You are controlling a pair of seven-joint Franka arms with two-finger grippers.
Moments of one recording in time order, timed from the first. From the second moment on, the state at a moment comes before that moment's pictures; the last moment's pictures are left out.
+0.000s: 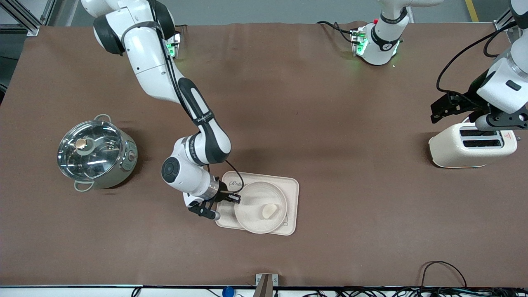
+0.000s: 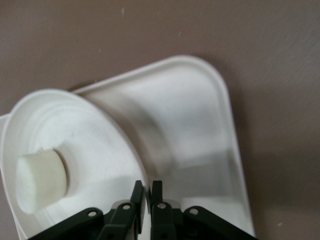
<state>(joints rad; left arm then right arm) -0.09 0.06 -0.05 -1.50 0.01 1.59 -0.14 0.56 0.99 -0.17 -1.25 0.70 2.42 0.33</state>
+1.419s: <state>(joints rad) -0.09 0.07 -0.05 -1.49 0.01 1.59 -0.14 0.19 0.26 -0.31 -1.50 0.16 1.75 -0.13</state>
